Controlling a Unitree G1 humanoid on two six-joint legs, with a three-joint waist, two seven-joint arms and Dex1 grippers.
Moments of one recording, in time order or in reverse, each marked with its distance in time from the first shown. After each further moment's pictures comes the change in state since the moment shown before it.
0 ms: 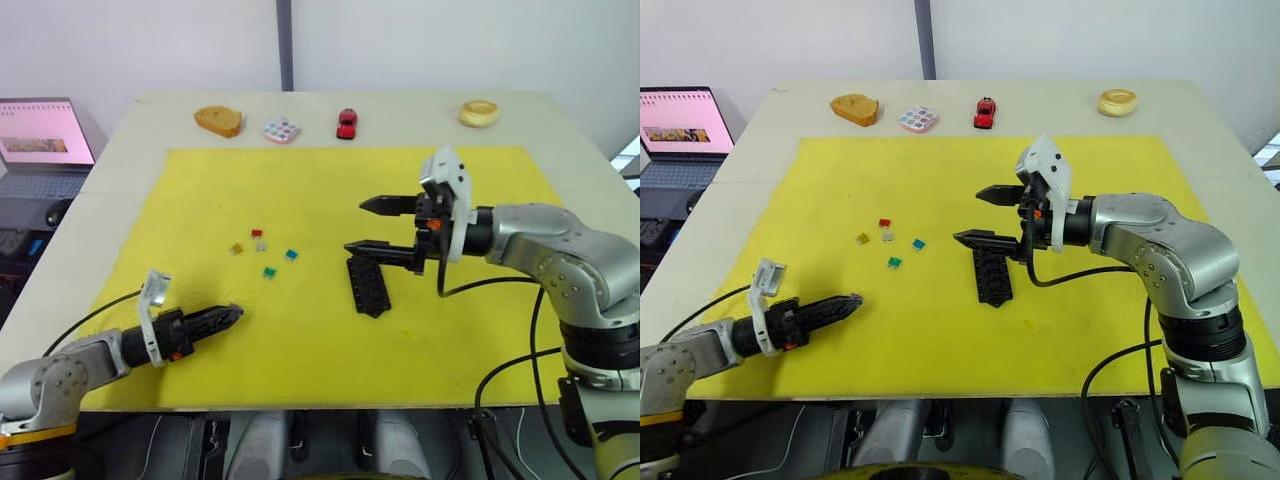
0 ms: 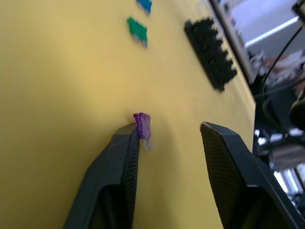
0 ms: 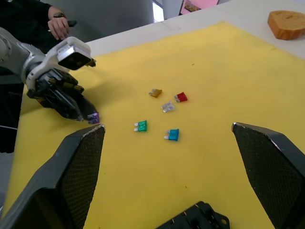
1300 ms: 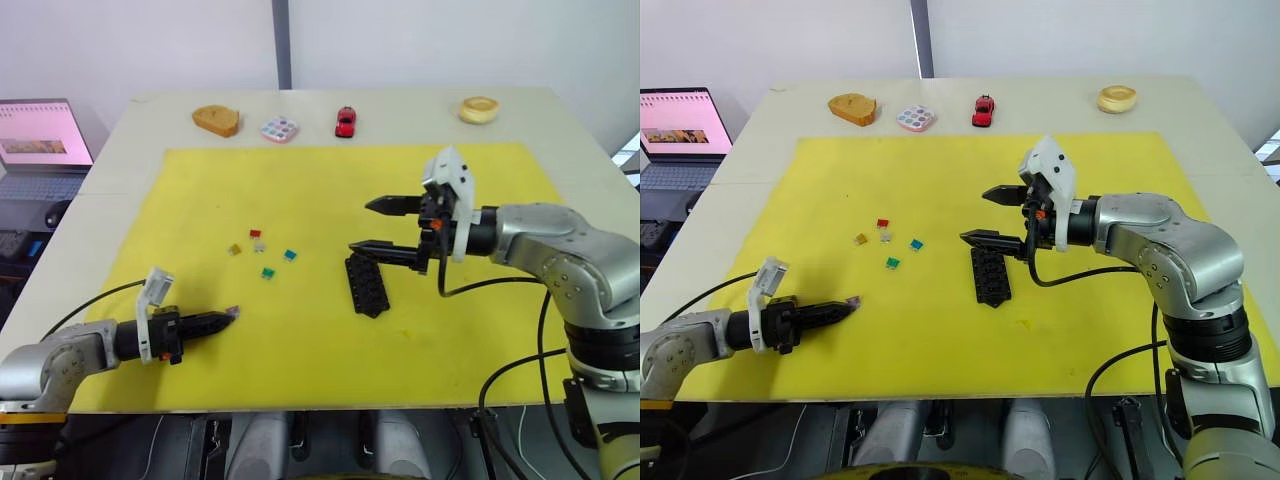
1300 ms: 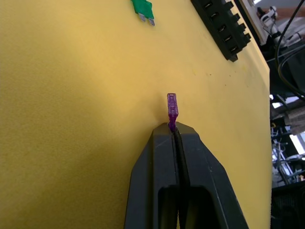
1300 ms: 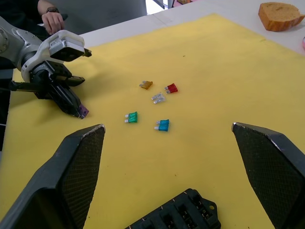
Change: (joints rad) left arm -0.069 0.040 -0.129 0.098 0.090 -0.137 -0.120; right arm 0.004 -0.016 0.000 0.000 -0.022 0.001 0.001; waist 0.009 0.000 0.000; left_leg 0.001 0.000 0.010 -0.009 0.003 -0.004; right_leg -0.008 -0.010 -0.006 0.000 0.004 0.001
